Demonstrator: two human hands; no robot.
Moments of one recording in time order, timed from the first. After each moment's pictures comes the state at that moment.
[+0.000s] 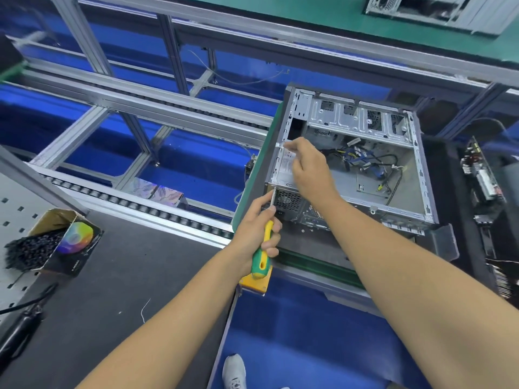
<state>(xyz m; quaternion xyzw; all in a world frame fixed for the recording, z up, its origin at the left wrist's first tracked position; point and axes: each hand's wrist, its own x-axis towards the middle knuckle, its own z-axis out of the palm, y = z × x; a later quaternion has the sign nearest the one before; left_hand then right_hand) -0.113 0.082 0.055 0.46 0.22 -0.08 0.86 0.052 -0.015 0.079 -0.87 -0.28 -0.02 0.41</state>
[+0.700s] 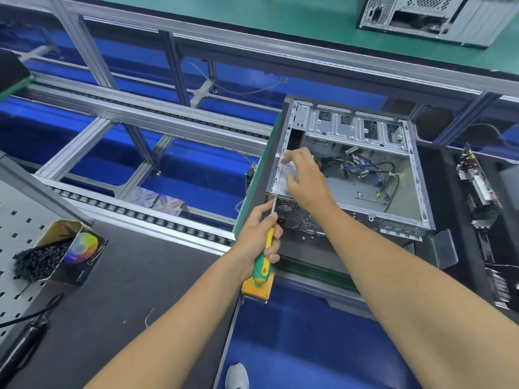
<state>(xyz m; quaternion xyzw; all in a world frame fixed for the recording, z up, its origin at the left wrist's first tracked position) -0.108 0.084 0.063 0.49 0.24 -0.08 0.83 0.049 -0.014 0.079 -0.88 -0.32 -0.04 0.35</state>
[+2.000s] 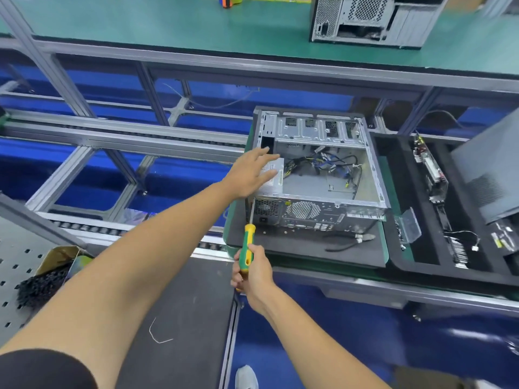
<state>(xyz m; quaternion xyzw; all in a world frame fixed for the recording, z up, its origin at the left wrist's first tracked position) 0.028 0.132 0.101 0.97 -0.11 0.01 0.24 -0.159 0.008 0.065 -0.50 0.27 0.36 0.75</state>
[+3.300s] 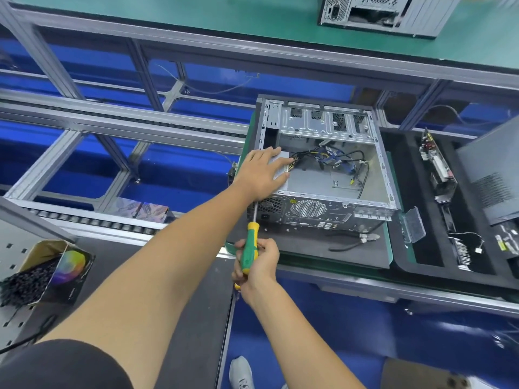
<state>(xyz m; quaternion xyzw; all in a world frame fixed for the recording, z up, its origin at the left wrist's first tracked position) 0.043 0.115 0.064 0.99 -0.11 0.06 0.10 -0.146 0.025 0.076 -0.44 0.33 0.29 0.78</state>
